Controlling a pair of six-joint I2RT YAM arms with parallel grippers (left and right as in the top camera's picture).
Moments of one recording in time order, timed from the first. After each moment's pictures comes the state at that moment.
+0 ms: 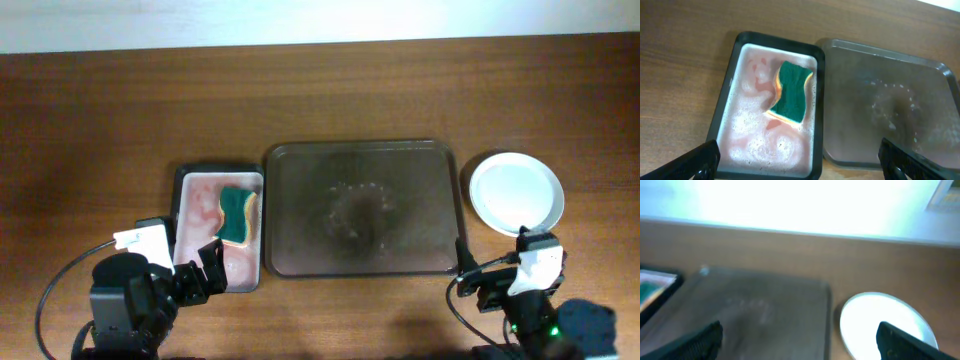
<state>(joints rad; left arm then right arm) -0.04 0.55 0.81 -0.97 0.08 -0.25 0.03 0.16 0.59 -0.71 -0.11 -0.04</state>
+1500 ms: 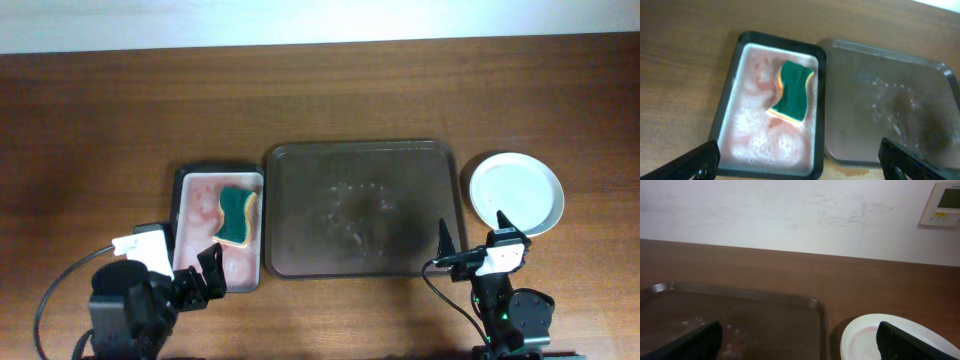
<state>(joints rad) -0.04 0.52 0.80 -0.98 0.07 -0.25 0.02 0.01 0.01 -0.07 -0.07 -0.05</state>
